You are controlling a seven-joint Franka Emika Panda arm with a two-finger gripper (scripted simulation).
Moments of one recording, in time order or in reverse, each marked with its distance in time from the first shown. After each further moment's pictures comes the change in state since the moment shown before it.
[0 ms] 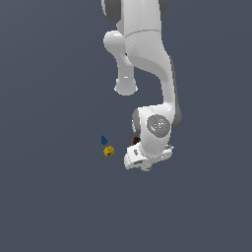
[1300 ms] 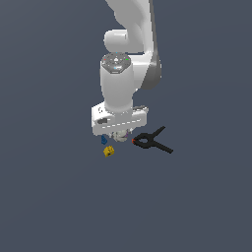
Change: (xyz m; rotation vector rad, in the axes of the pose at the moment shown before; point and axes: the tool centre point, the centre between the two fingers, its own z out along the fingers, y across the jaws) arm -0.096 0.094 -0.145 0.001 0.001 0.001
